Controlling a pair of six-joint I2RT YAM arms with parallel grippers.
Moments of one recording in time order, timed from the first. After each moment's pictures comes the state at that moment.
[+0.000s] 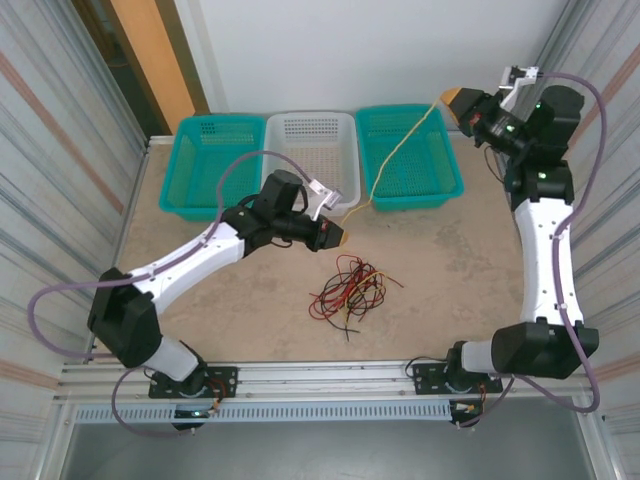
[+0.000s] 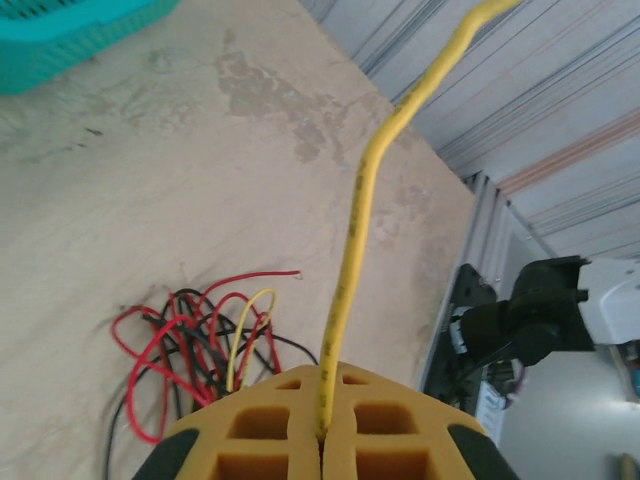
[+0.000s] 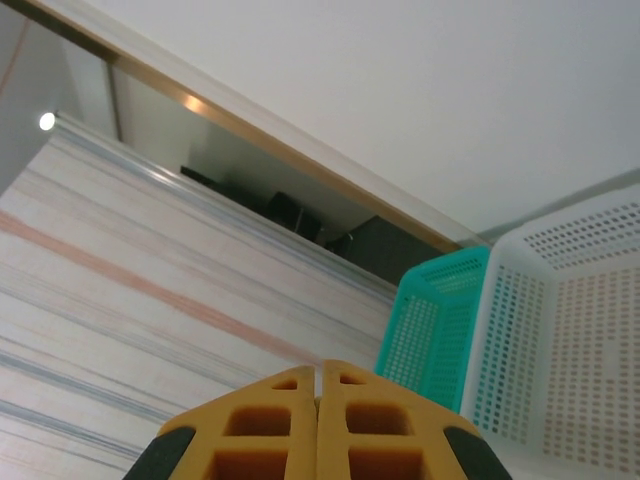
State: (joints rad) left arm -0.71 1.48 1.22 -0.39 0.59 -0.23; right arm -0.15 1.36 1.59 -0.23 -0.86 1.02
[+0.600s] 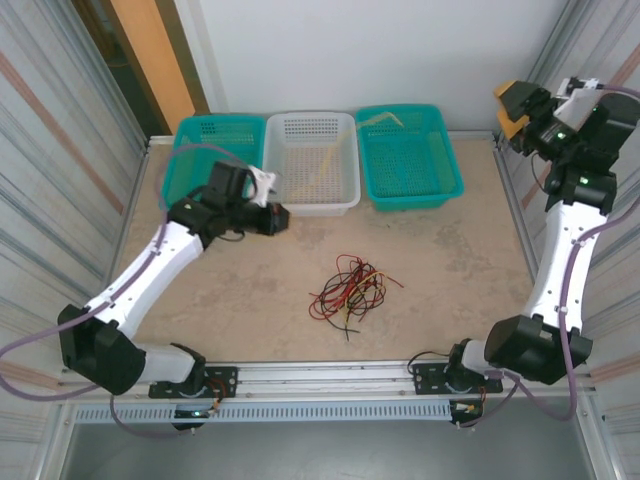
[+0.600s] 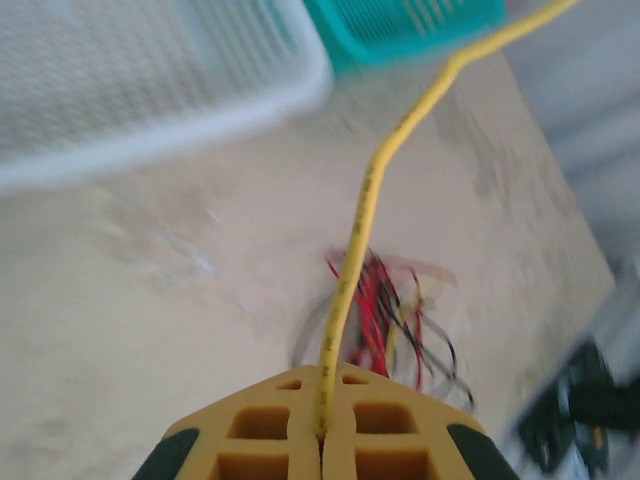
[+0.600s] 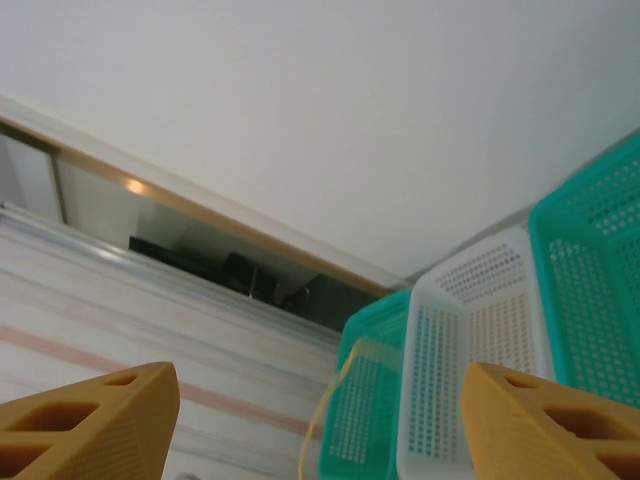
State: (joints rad) left arm -0.41 1.33 1.27 -0.70 0.41 -0.29; right arm -0.37 1.33 1.59 -0.36 -0.92 0.97
